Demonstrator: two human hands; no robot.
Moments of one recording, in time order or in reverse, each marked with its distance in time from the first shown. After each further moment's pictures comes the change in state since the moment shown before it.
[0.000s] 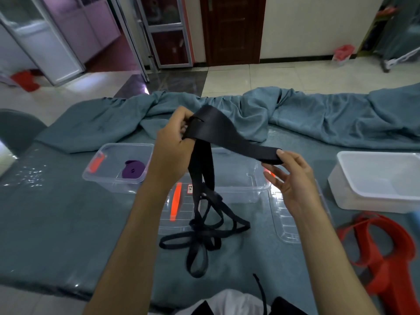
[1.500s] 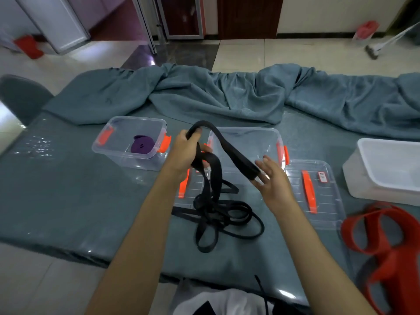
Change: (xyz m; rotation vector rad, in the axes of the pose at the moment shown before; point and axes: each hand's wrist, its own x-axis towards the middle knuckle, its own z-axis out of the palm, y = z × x) left_hand -0.023 -0.095 0.020 -0.482 0.054 -0.820; right_hand 0.017 0.106 0.004 -0.001 0.041 0.296
